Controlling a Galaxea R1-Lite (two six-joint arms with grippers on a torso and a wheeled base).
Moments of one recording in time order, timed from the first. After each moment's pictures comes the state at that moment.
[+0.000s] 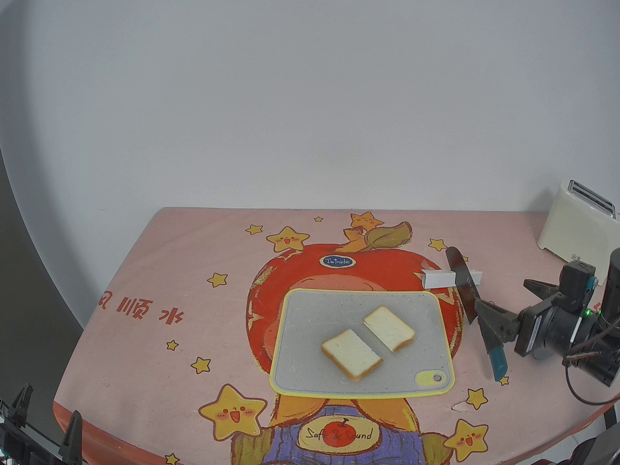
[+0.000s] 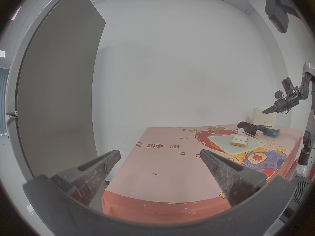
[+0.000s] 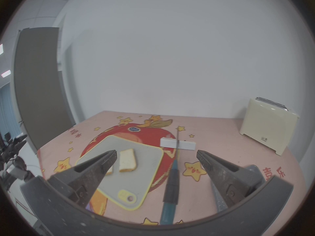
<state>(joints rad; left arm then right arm) 0.01 0.02 -0.02 0.00 -0.02 0.01 0.65 1.26 -0.37 -0.50 -0.33 0.17</state>
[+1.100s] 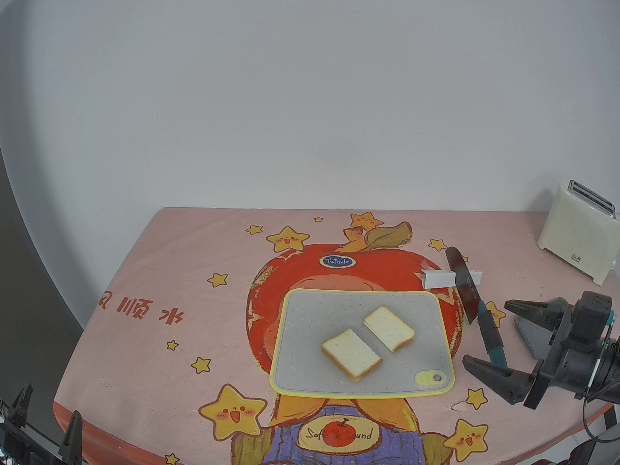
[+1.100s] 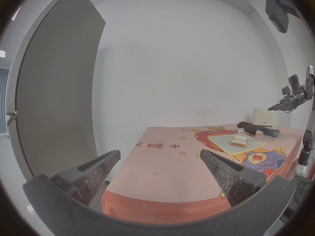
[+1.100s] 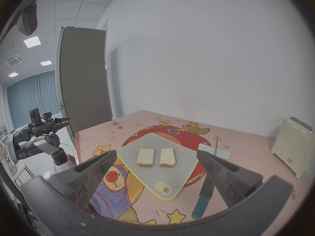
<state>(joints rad) 0.01 0.02 -0.02 0.00 -0.02 0.01 0.79 1.13 -0.32 -0.51 -0.13 0.05</state>
